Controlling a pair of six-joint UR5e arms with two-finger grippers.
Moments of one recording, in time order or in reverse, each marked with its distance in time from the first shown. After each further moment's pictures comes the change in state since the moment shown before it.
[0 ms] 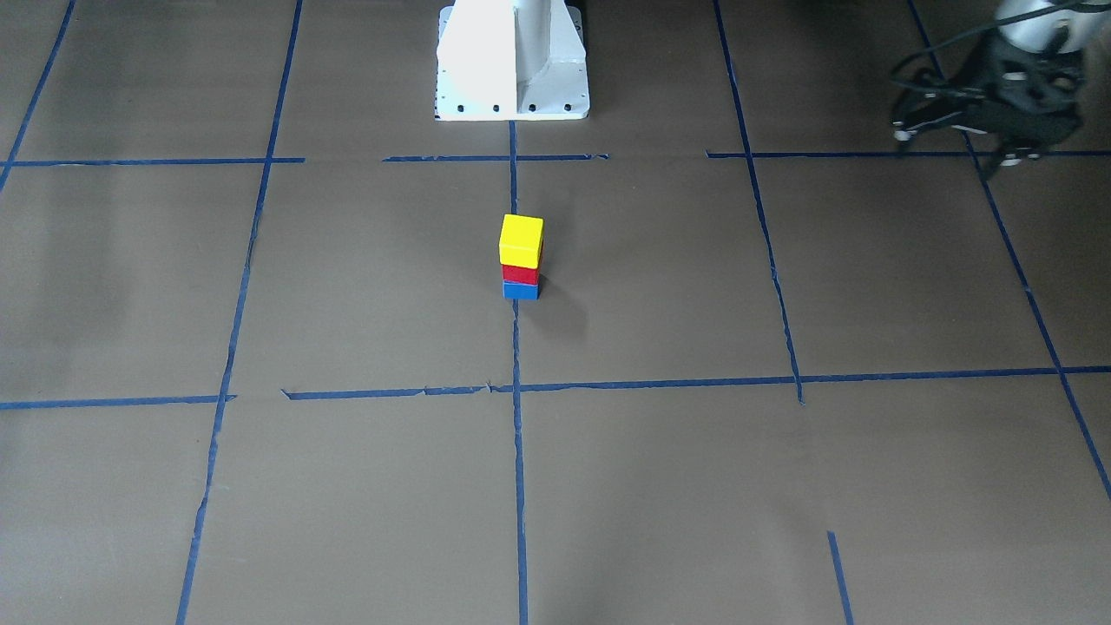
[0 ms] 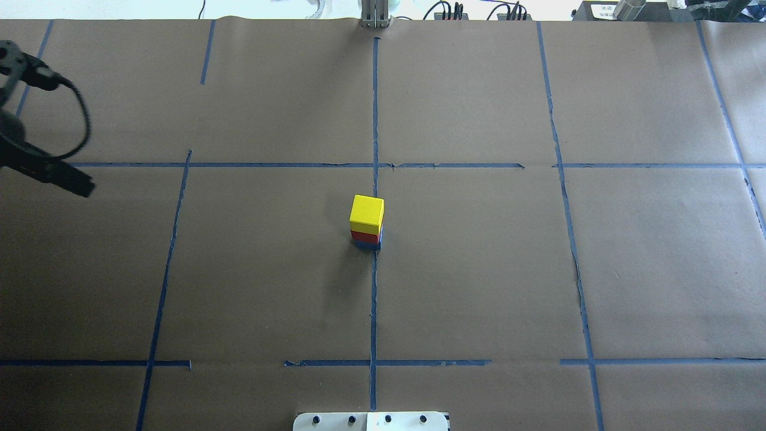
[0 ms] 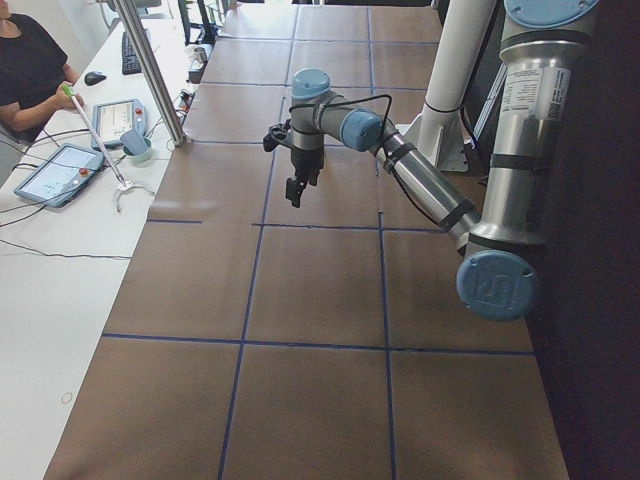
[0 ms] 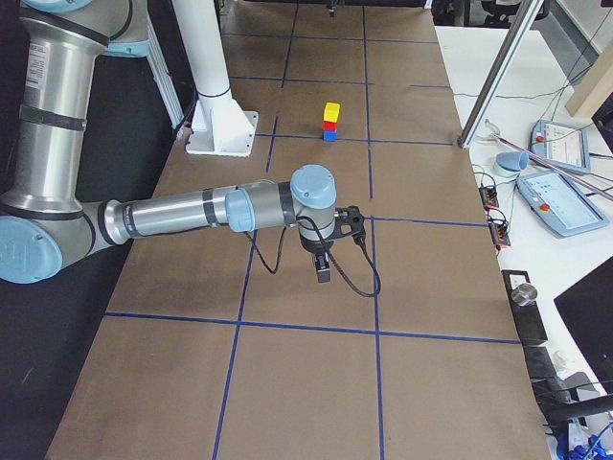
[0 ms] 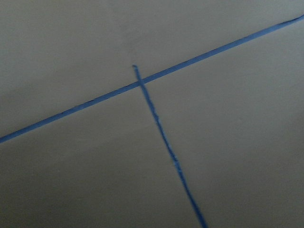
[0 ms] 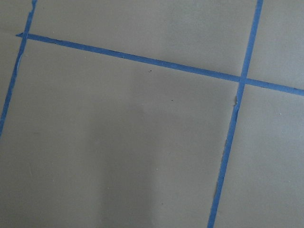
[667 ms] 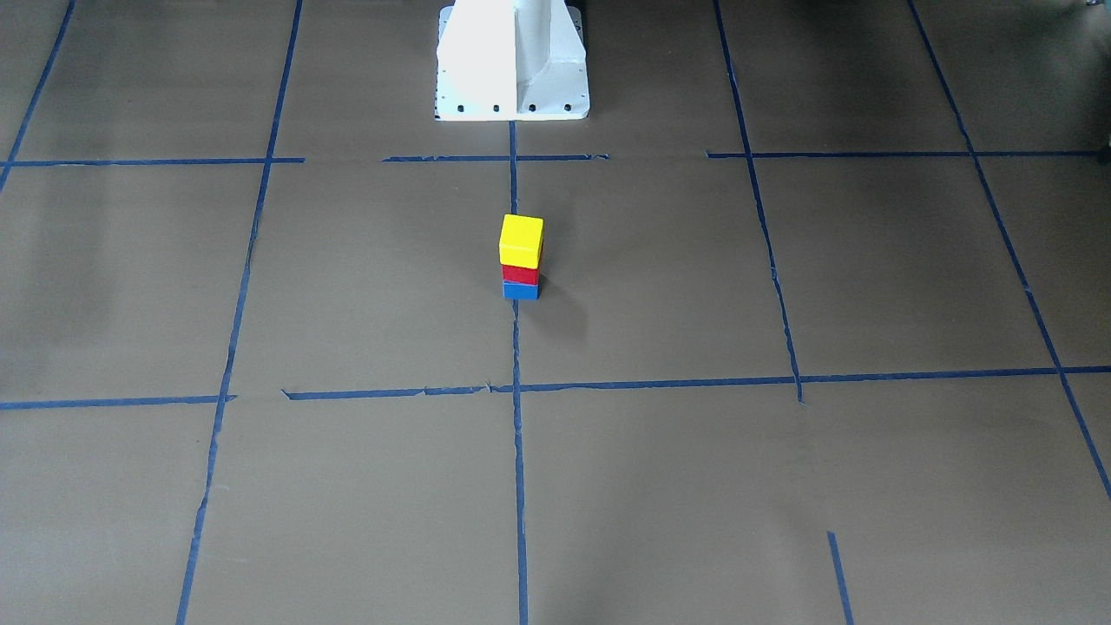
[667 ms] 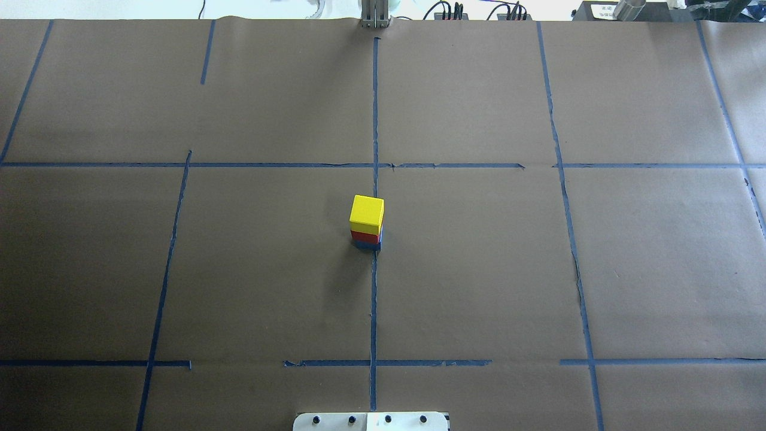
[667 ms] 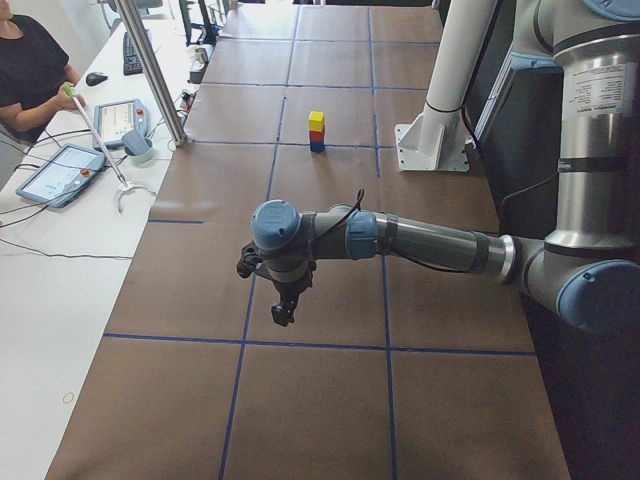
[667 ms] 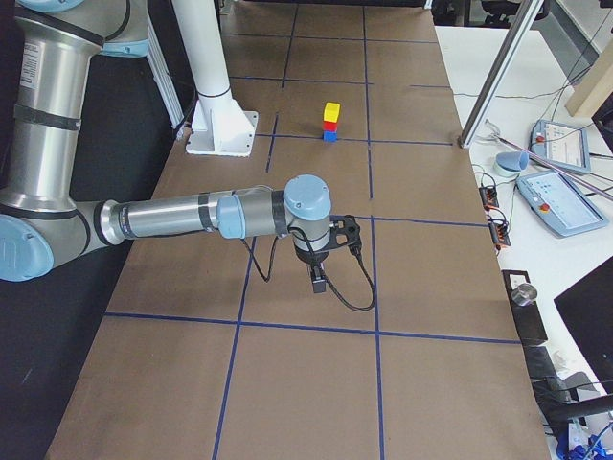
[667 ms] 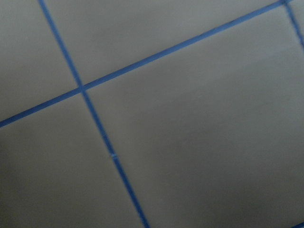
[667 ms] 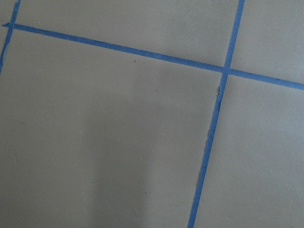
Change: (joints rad) left arm -0.372 0.093 0.412 -0.039 -0.212 0.495; right arm 0.023 -0.012 -0.016 -0.009 -0.006 -0.037
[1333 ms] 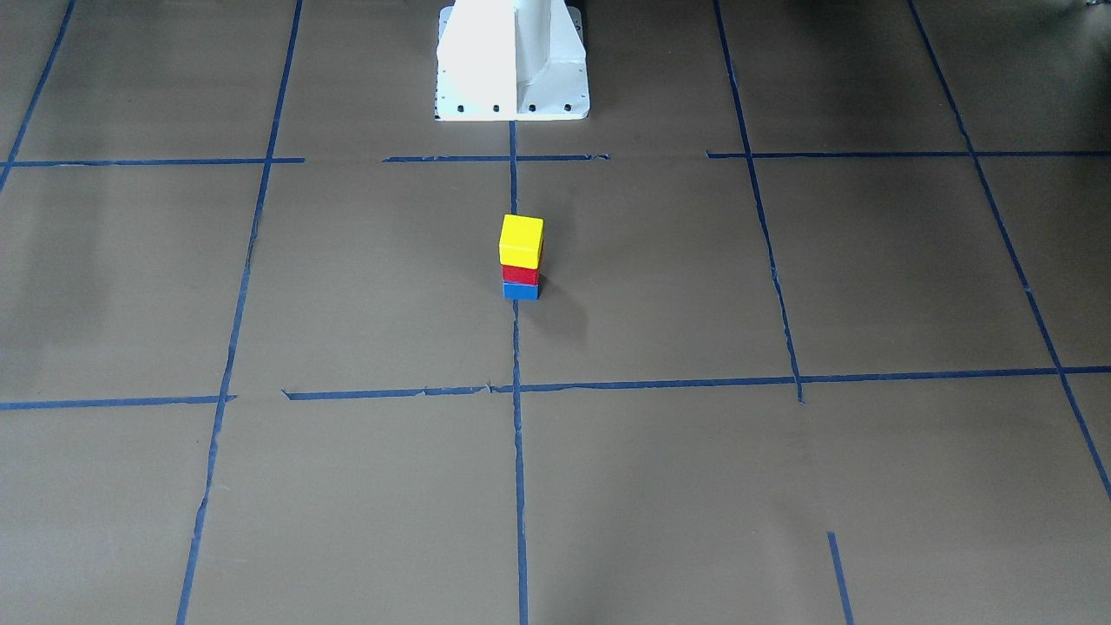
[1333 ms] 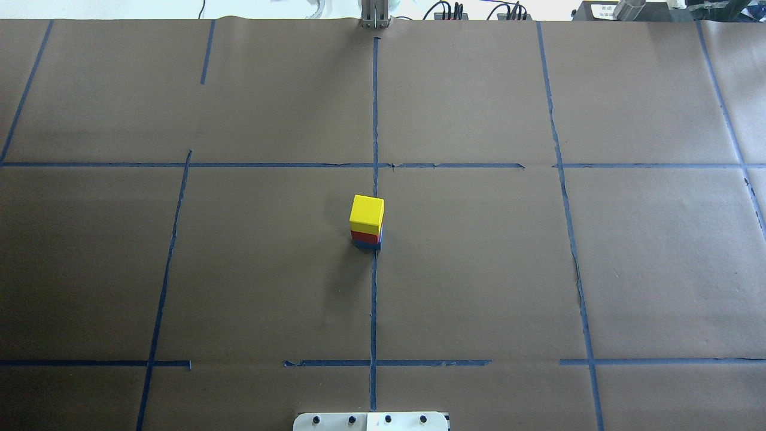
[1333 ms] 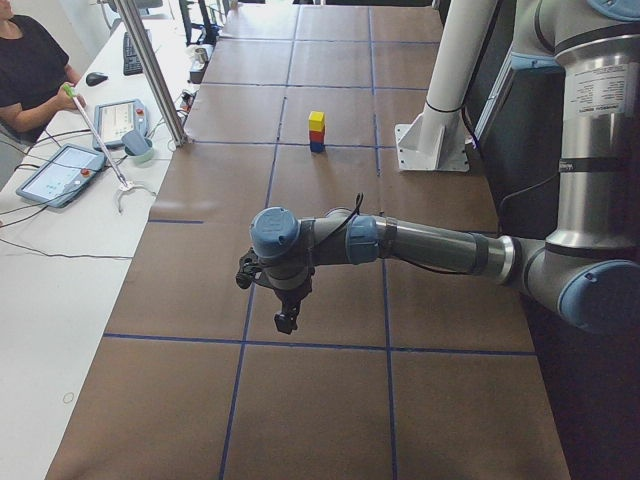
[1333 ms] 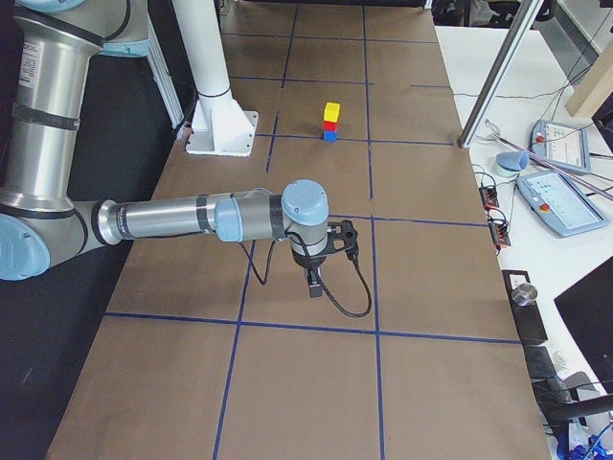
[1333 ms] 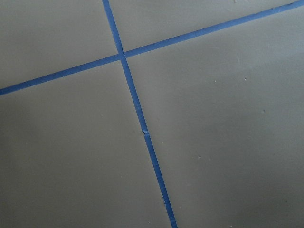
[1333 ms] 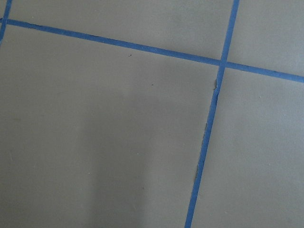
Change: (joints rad) left arm -0.007 -0.003 -0.004 0.034 0.001 -0.046; right arm 0.000 -0.016 -0.003 0.002 -0.003 0.002
